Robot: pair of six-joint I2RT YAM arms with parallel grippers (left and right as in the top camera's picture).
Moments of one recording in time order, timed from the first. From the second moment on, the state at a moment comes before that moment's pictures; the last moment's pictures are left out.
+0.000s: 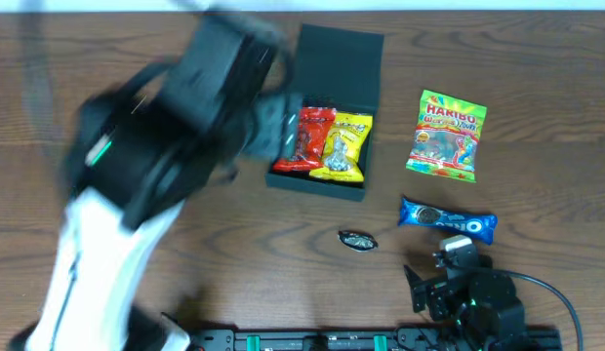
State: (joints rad) left arm -0.66 1.59 2.39 -1.70 -0.17 -0.39; right arm 0.35 0.01 0.35 -1.06 0.04 0.04
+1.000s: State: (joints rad) left arm -0.68 0.89 1.40 -1.62 -0.37 -0.62; right arm 0.35 0.01 0.35 -0.74 -0.03 0.15
